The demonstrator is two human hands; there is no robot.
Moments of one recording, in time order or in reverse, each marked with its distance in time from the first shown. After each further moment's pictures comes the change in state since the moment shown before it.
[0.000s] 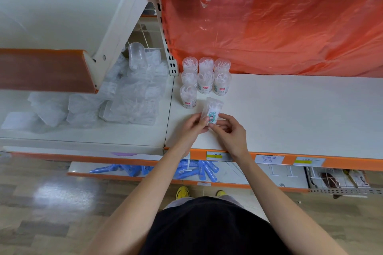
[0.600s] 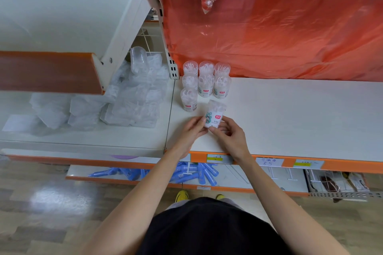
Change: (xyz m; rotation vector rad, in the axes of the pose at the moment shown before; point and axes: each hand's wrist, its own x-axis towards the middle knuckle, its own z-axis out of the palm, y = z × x) left_hand 0.001 0.002 -0.004 -0.096 -0.026 -0.049; right_hand 0.000 -0.004 -0.003 -0.038 -0.070 0.024
